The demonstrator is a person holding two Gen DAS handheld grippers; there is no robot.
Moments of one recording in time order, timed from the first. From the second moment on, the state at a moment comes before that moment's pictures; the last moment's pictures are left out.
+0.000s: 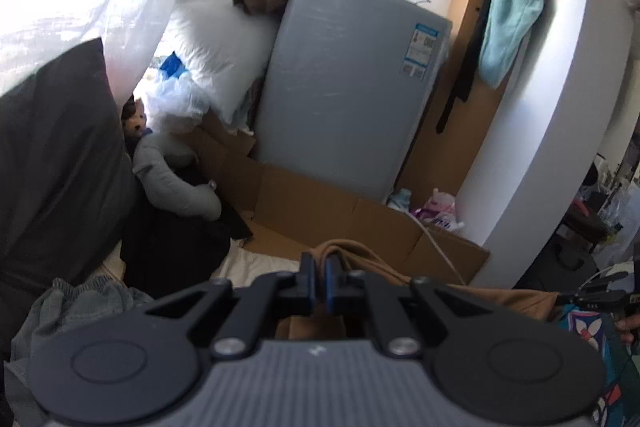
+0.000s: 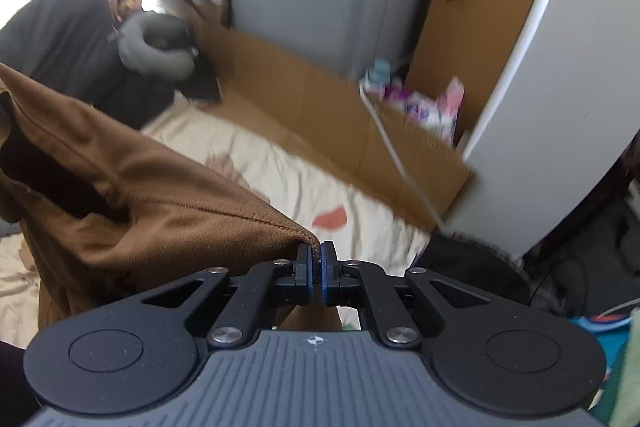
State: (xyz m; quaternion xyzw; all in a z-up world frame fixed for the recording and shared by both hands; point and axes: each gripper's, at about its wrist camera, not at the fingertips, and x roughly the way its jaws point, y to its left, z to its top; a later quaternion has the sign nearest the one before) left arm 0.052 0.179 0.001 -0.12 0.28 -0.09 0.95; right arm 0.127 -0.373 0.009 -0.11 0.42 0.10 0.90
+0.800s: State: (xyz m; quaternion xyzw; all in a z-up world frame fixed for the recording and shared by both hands) left arm 0.263 0.194 -0.286 -0.06 0.45 -0.06 0.89; right arm 0.304 -0.362 -0.282 -0.15 0.53 0.09 0.83
